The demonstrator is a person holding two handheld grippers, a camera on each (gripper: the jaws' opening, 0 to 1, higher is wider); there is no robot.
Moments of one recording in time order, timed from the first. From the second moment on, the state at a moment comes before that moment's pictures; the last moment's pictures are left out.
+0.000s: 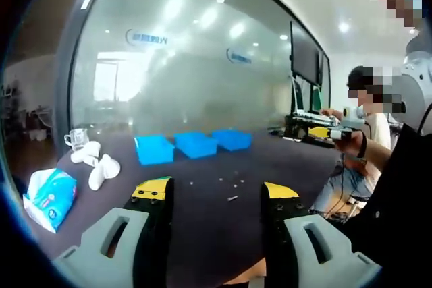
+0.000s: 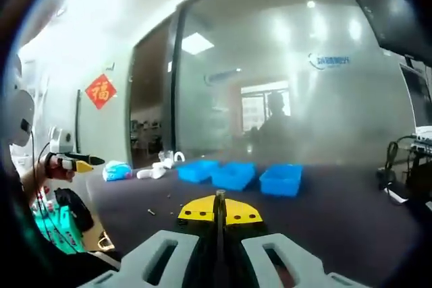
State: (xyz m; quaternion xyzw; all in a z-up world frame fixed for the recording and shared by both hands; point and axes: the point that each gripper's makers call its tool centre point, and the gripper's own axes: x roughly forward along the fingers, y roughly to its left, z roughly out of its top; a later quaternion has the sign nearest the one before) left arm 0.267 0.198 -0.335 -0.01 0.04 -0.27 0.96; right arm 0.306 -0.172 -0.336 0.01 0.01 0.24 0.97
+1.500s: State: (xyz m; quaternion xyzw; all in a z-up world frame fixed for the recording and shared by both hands) left arm 0.262 0.210 -0.338 -0.02 0.04 -0.26 0.96; right arm 0.485 -0.159 -0.286 -0.05 -0.01 0.22 0.98
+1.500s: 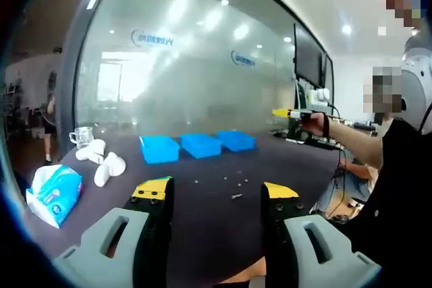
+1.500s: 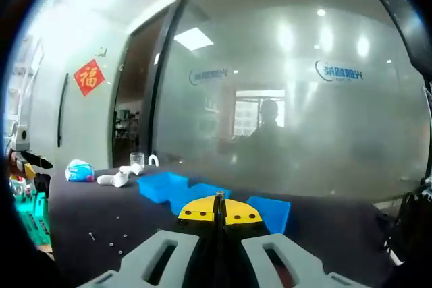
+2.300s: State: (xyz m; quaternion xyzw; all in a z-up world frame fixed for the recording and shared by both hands) left arm 0.257 0.212 -0.333 -0.01 0.04 -0.25 0.97; right arm 0.623 -0.159 -0.307 -0.06 0.05 0.15 0.99
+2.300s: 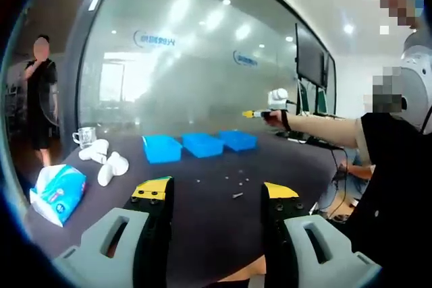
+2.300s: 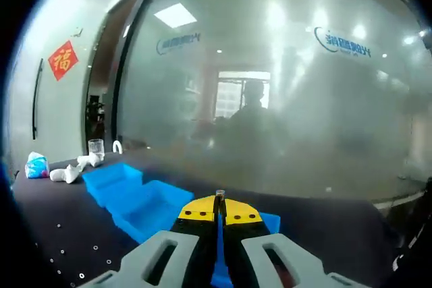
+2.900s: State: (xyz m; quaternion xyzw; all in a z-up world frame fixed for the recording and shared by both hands) left arm 0.256 0.219 -0.332 -0.01 0.04 -0.24 0.97; right arm 0.648 -0.164 -0.324 -0.06 0.07 0.13 0.99
